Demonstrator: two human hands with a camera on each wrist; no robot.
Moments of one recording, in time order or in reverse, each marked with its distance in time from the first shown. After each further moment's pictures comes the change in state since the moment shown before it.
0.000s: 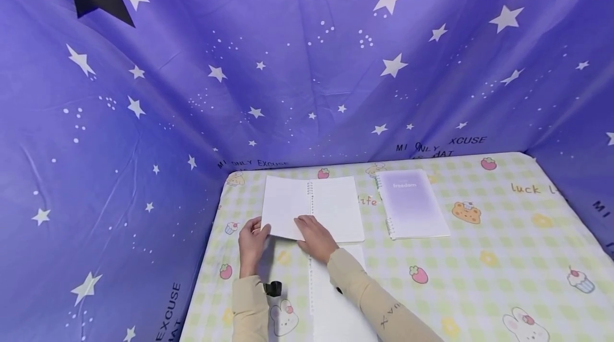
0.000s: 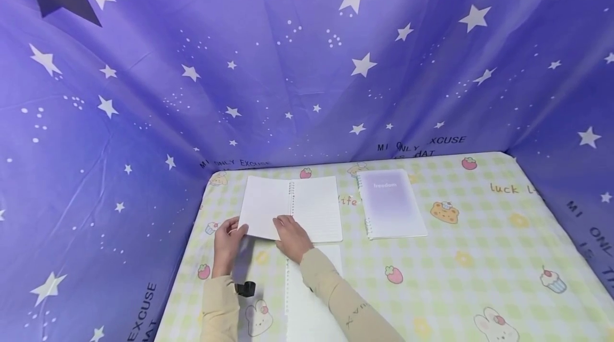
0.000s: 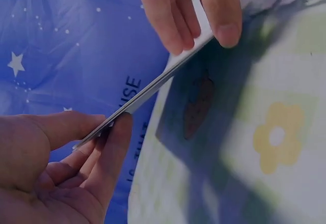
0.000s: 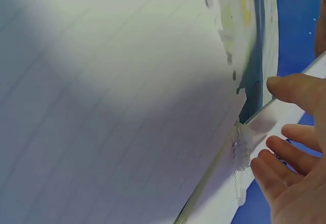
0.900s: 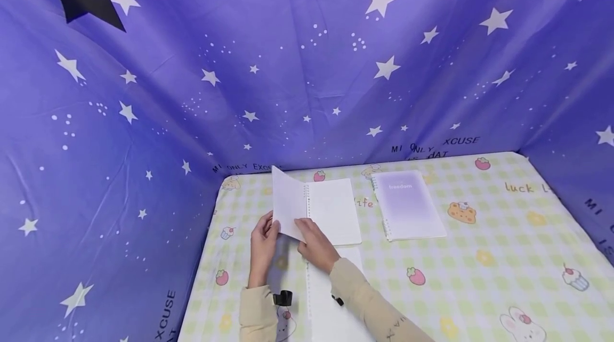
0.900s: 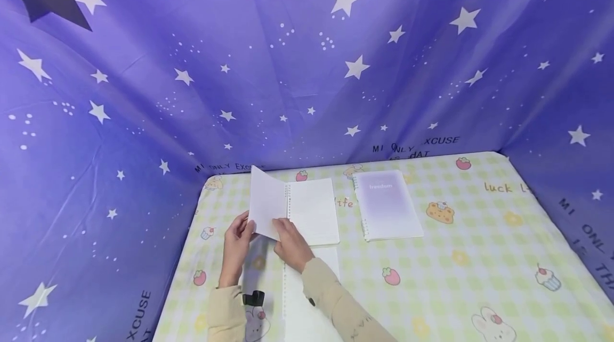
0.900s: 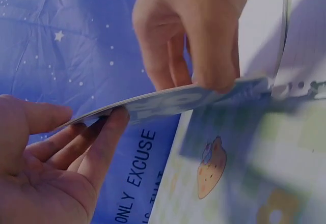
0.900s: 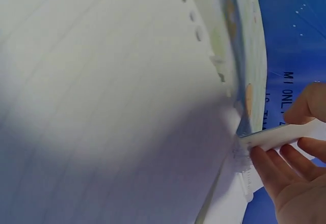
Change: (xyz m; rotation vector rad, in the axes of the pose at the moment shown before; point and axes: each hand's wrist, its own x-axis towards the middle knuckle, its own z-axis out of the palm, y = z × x) left_hand -0.026 0.027 0.025 -0.210 -0.213 0.203; right_hand -0.015 0.000 -0.004 0.298 0.079 0.098
